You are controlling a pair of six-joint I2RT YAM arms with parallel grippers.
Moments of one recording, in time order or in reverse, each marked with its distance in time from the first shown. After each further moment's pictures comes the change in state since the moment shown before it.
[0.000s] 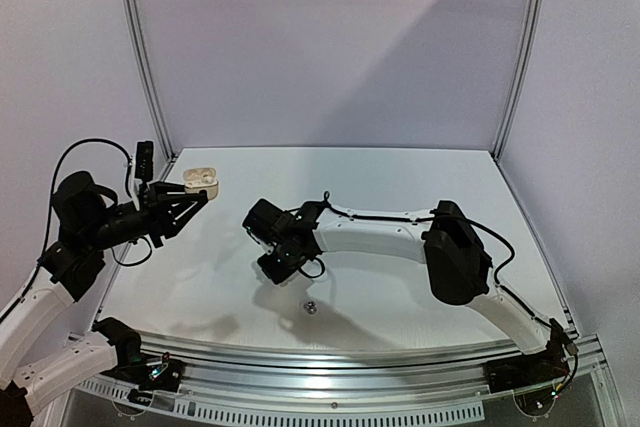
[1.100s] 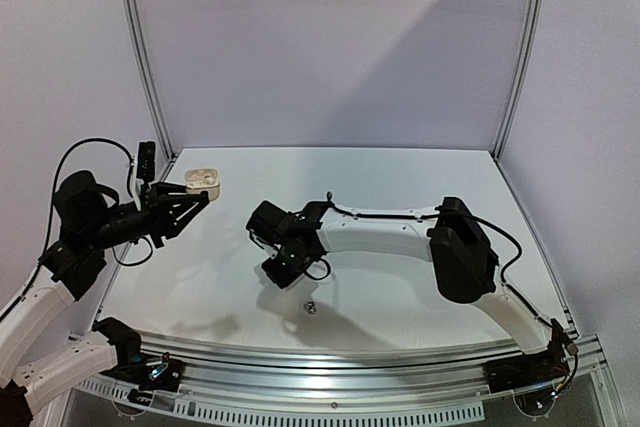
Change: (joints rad) left arm 0.000 0.008 0.000 0.002 0.013 0.000; right arm 0.005 -0.048 -0.078 -0.014 -0.048 -0.021
